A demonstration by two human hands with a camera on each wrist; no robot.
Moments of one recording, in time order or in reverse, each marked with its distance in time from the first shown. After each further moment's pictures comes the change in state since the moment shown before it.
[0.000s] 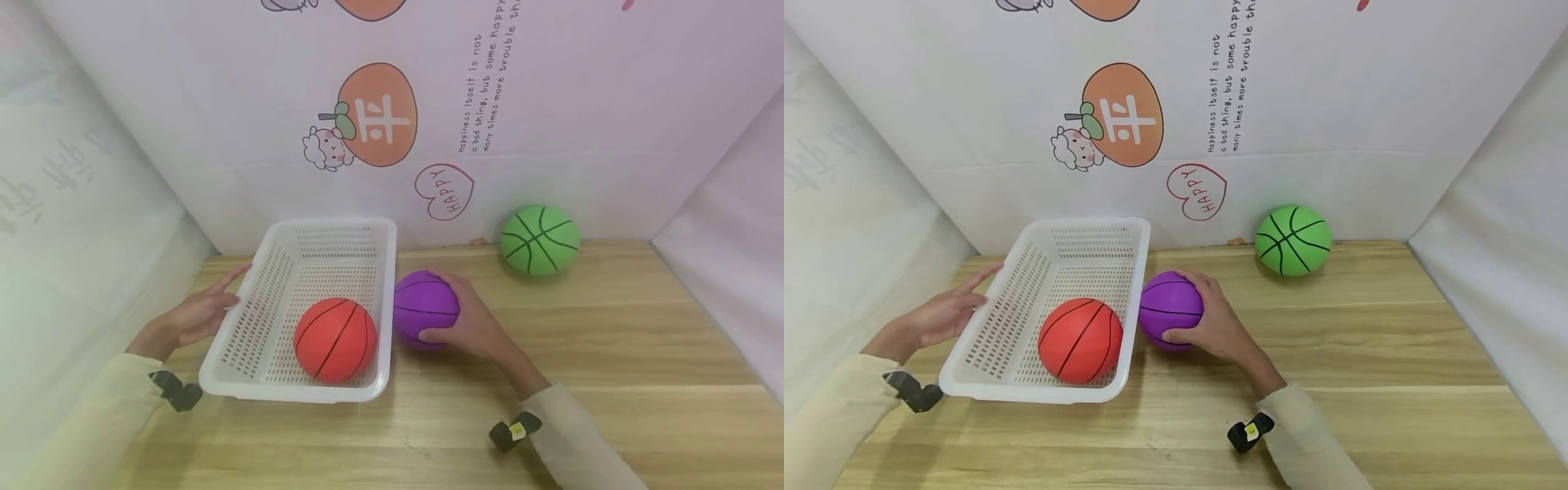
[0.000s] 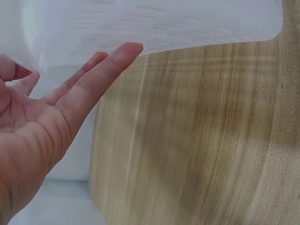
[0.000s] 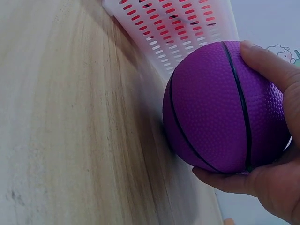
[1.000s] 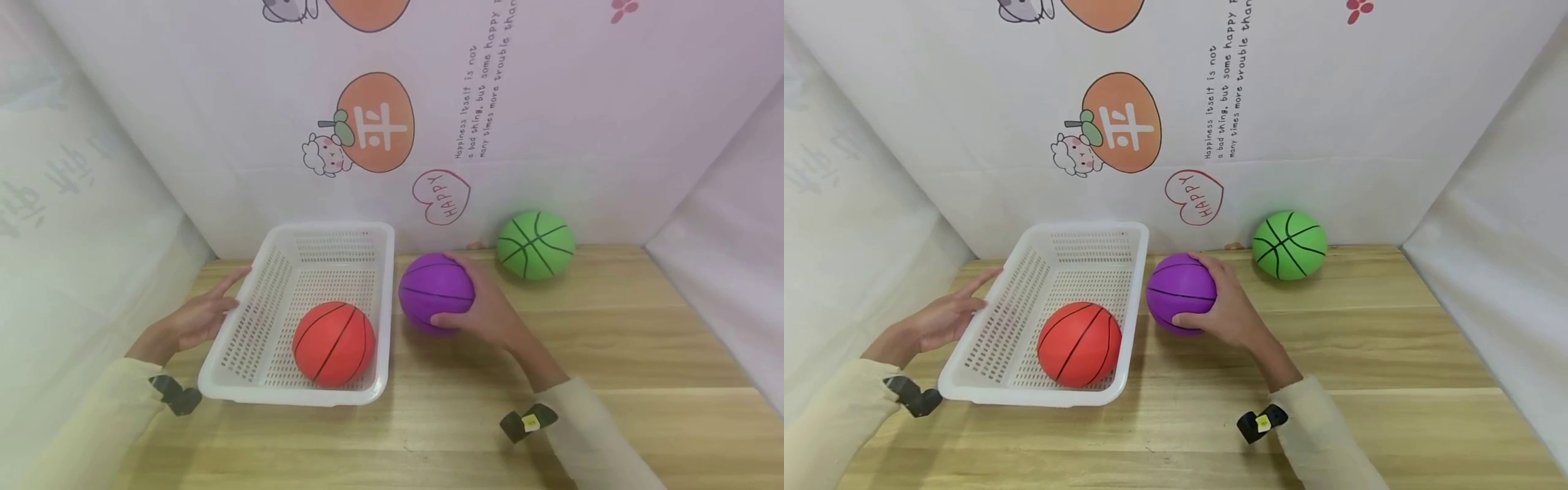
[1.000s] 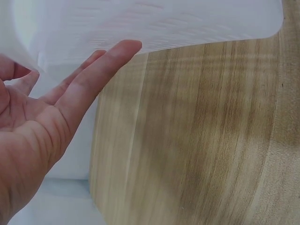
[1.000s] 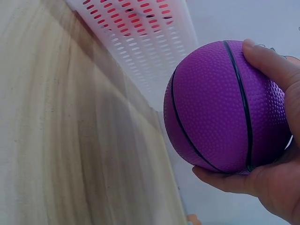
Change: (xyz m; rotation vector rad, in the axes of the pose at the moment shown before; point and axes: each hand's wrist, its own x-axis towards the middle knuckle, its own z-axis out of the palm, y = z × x) left_hand 0.000 -0.002 -0.002 -0.016 -0.003 0.006; right_hand 0.002 -0.023 -0.034 -0.021 0.065 -0.054
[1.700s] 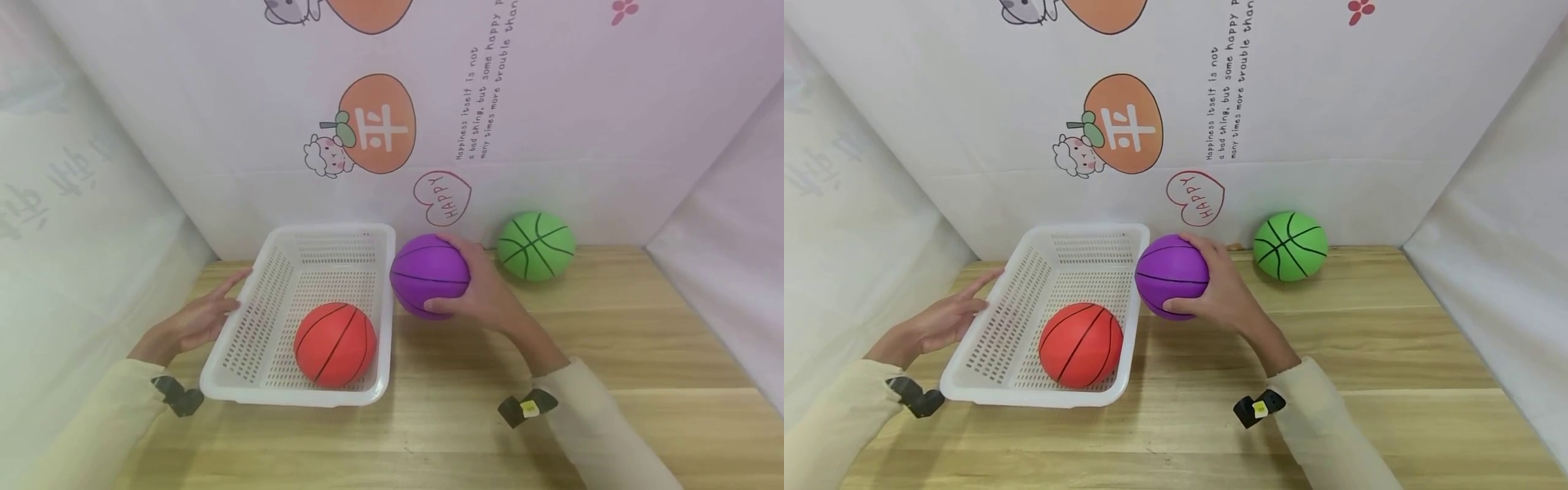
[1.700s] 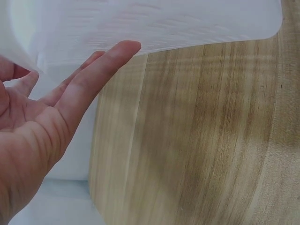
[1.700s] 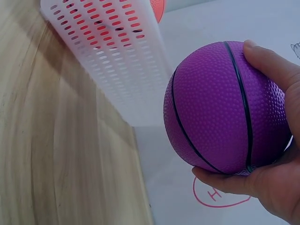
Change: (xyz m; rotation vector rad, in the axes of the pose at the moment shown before) left_hand 0.000 -0.002 -0.001 -0.048 -0.031 0.015; right_hand 0.017 -0.031 -0.008 -0.038 0.008 -0.093
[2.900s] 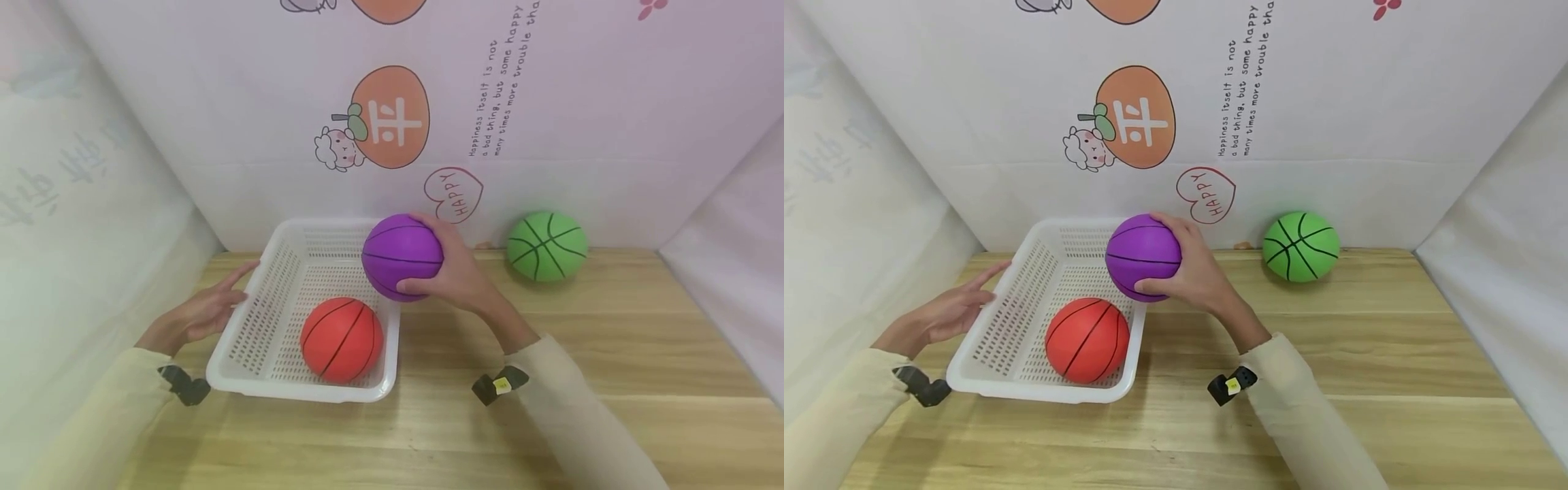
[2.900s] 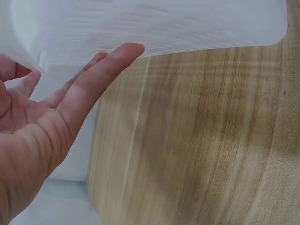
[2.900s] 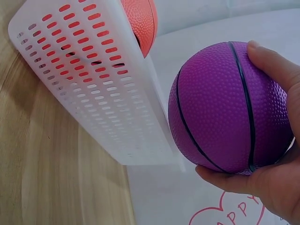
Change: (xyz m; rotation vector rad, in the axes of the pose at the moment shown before) left_hand 0.004 0.000 -0.005 -0.007 0.020 -0.032; right_hand 0.041 -0.025 0.031 0.028 -0.023 -0.069
